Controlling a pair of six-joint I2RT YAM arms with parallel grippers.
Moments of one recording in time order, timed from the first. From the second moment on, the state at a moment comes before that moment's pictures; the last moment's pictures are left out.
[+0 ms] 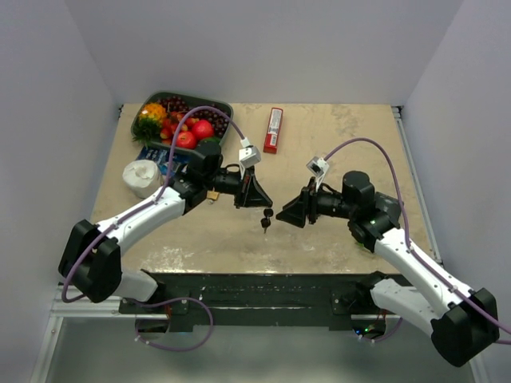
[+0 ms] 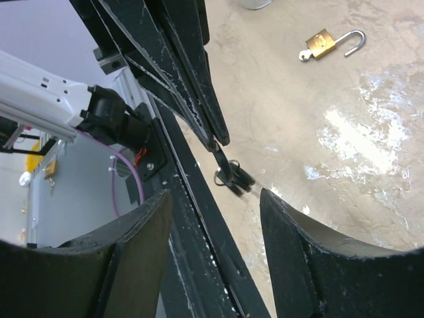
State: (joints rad) left arm -0.60 1.40 0.97 0.05 0.98 -0.13; right arm 0.48 0.94 0.65 -0.01 -0.74 0.44
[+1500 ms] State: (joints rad) left arm -0.59 1.41 0.97 0.09 1.06 -0.18; right arm 0.66 0.99 0.60 0.16 -0.53 0.42
